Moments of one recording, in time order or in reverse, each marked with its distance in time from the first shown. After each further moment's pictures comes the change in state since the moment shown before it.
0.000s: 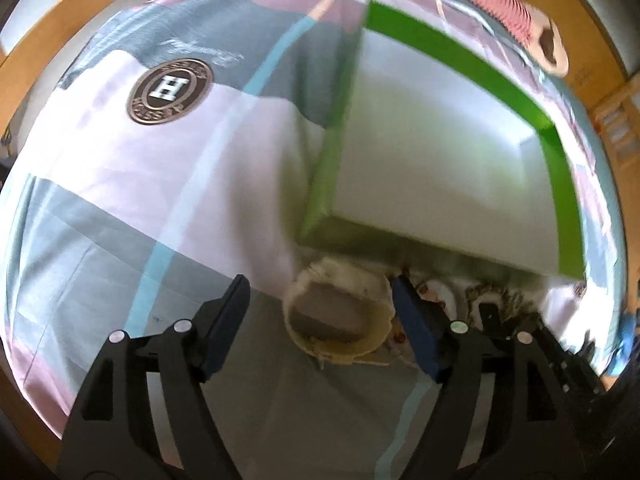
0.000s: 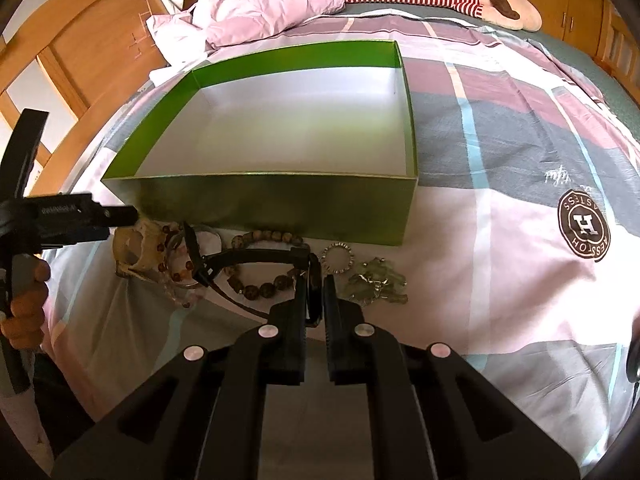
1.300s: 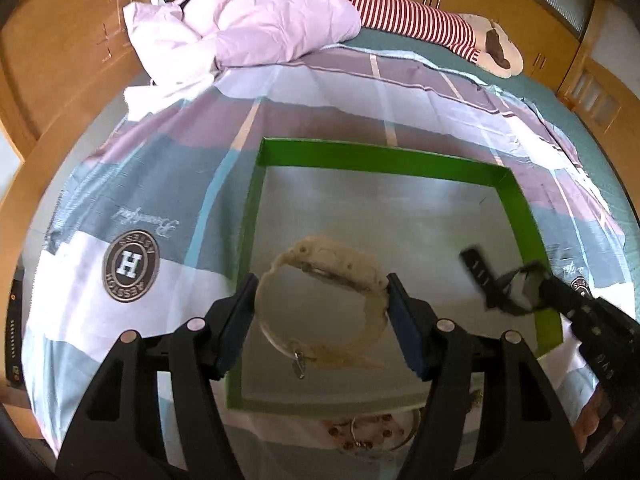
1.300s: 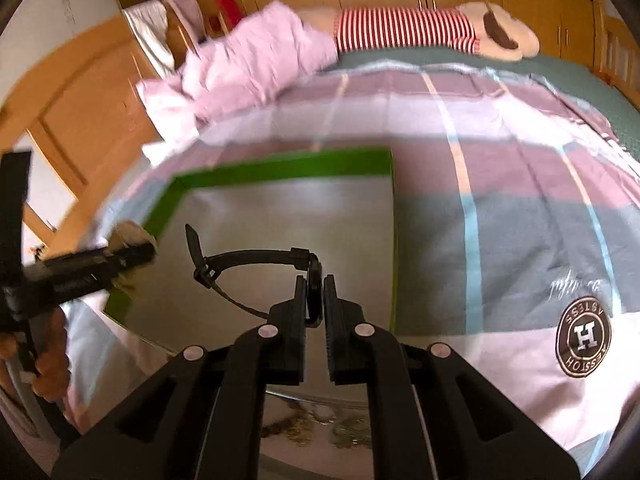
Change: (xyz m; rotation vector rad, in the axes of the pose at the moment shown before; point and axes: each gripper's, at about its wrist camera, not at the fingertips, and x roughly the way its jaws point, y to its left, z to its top) left arm -0.025 -0.075 0.066 0.226 -0.263 0.030; right arm 0.010 -0.025 0.090 0.048 -0.146 0.041
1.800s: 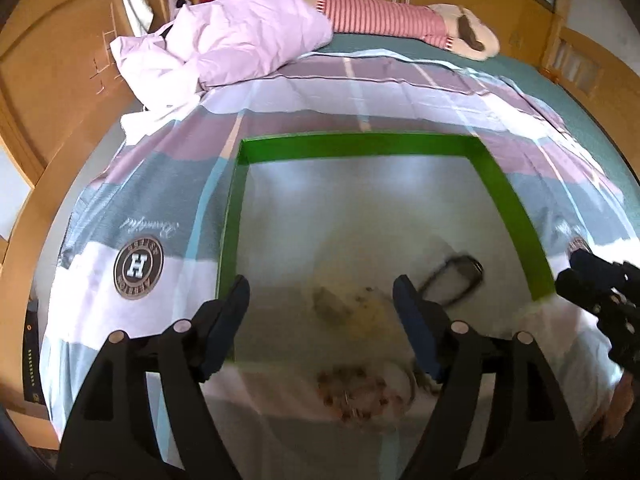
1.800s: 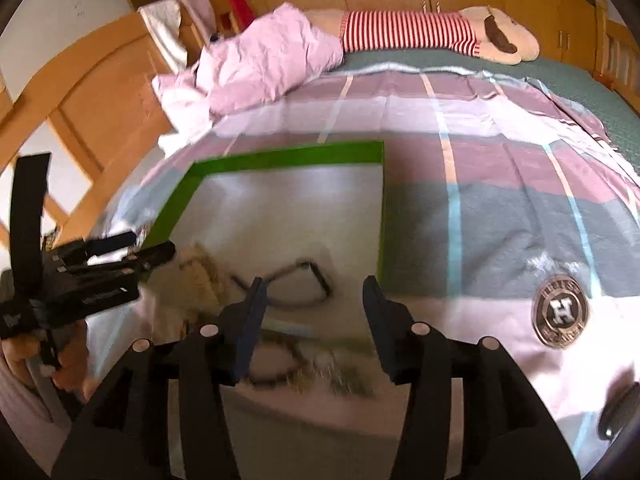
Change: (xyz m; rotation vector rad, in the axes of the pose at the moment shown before) left arm -0.037 -0.024 -0.036 0.125 -0.041 0.016; right arm -0.056 -0.001 -0.019 -0.031 0.026 0.027
